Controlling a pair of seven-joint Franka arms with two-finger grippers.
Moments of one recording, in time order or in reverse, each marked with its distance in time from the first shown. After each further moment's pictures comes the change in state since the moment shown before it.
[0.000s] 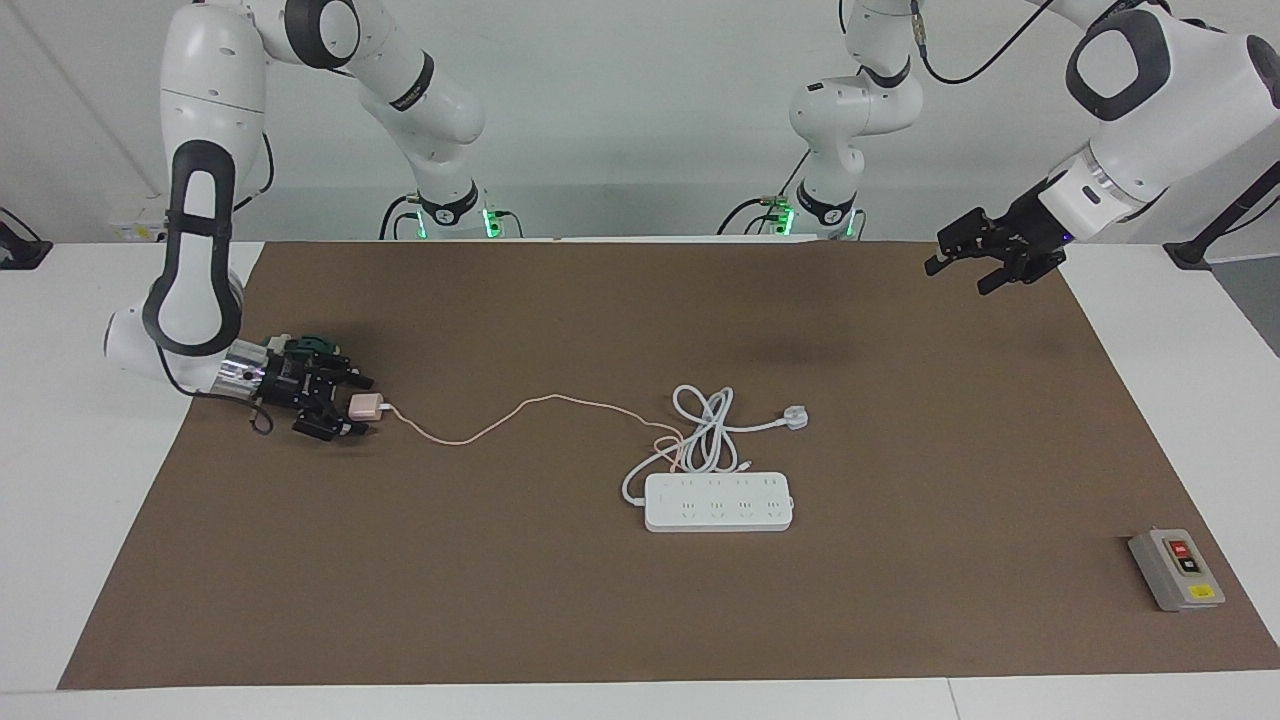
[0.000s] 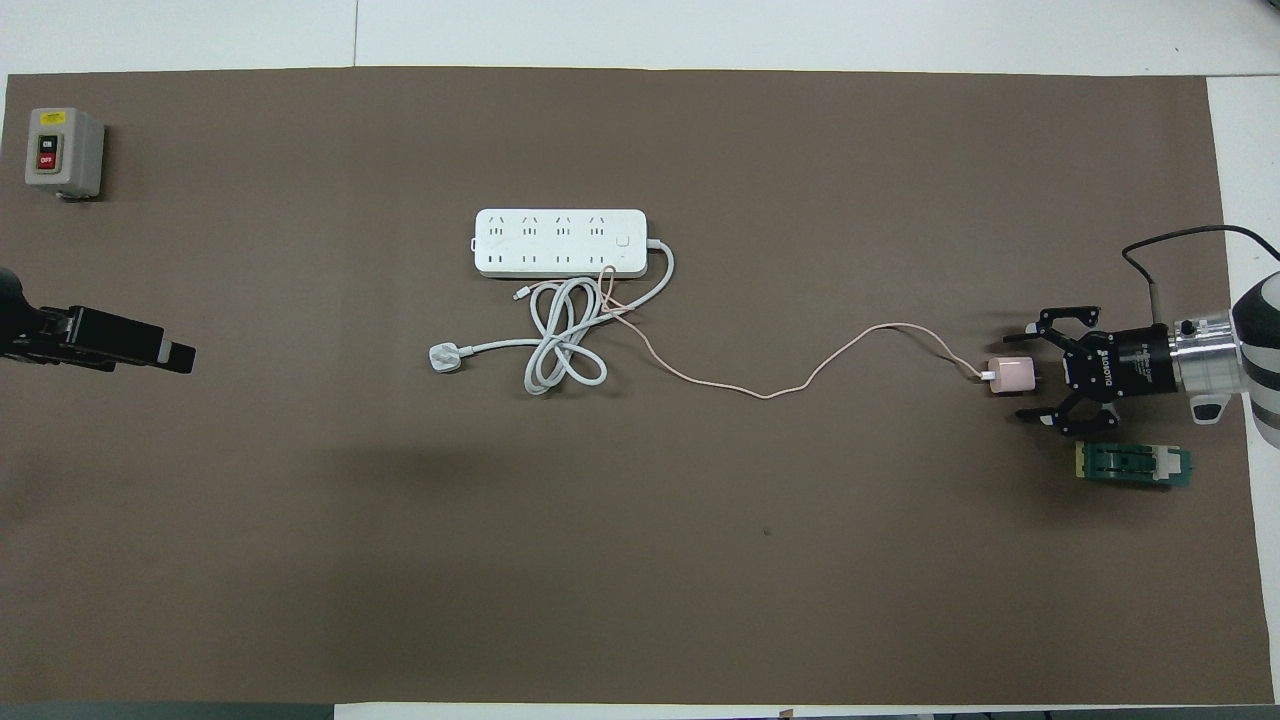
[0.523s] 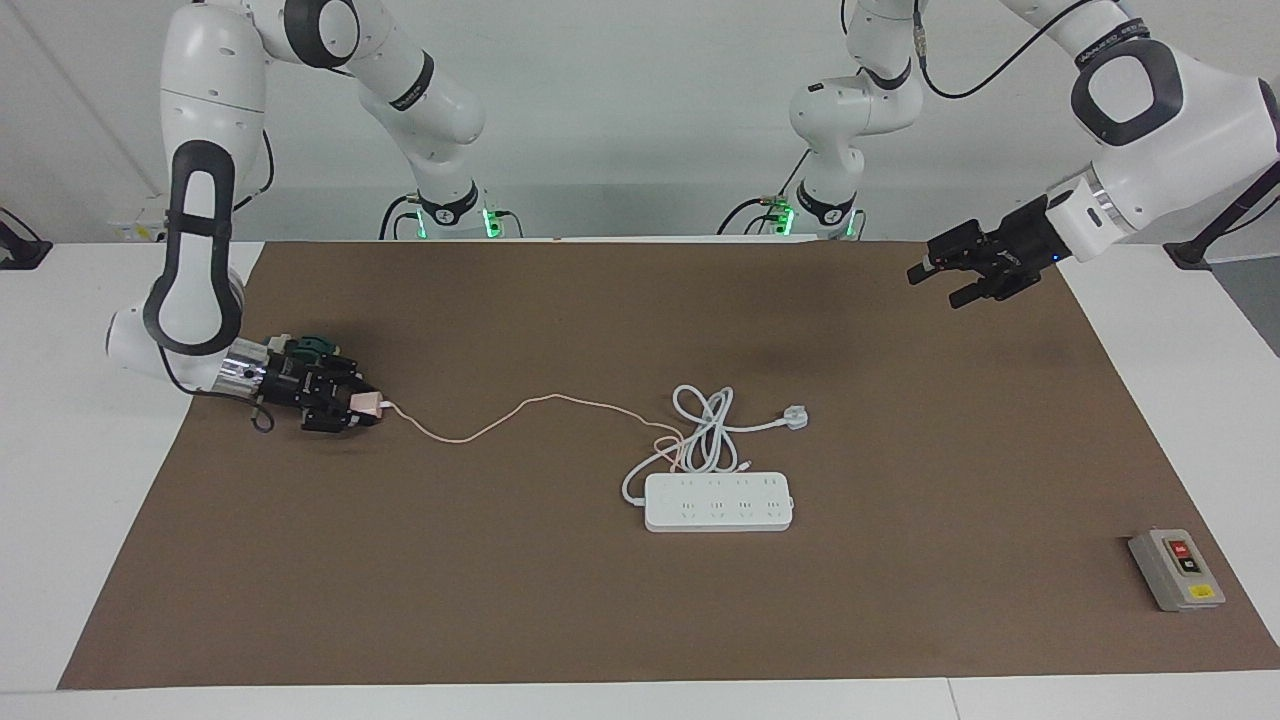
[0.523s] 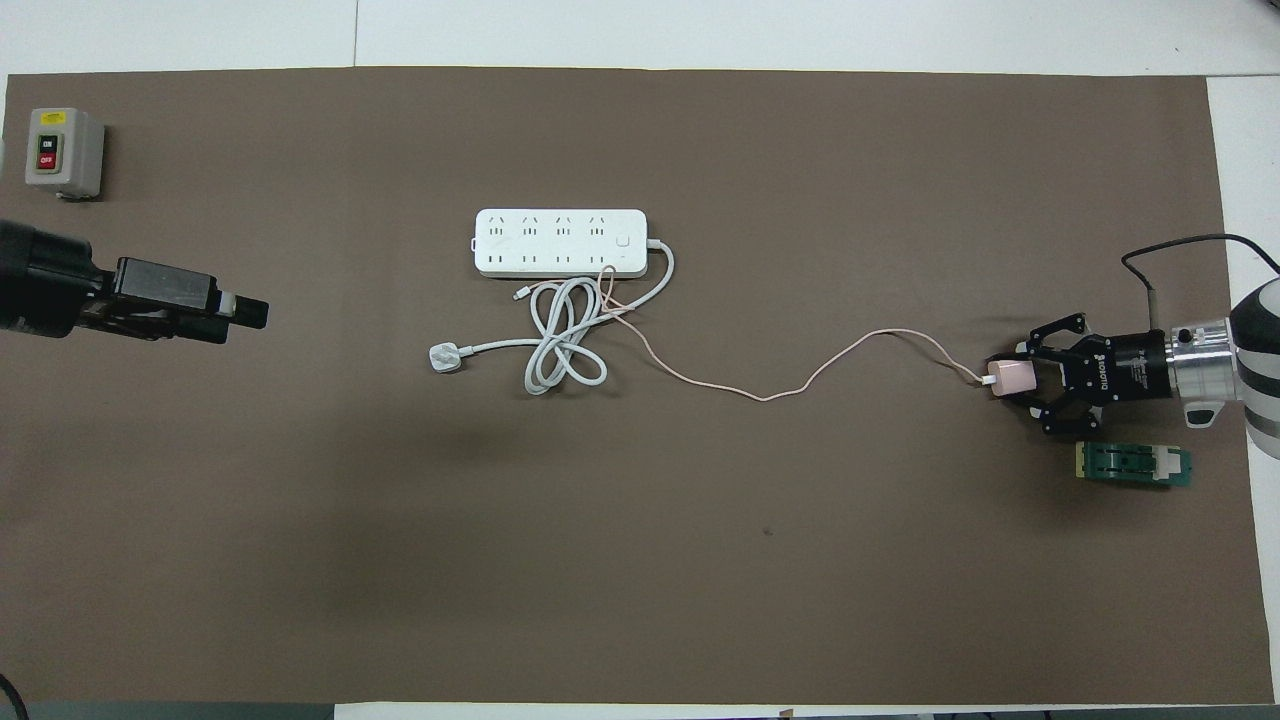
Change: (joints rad) left arm 0.013 0.091 -0.002 -0.008 -0.301 0.012 0.053; right arm -0.001 -0.010 -0.001 -0.018 0.014 0.015 -0.054
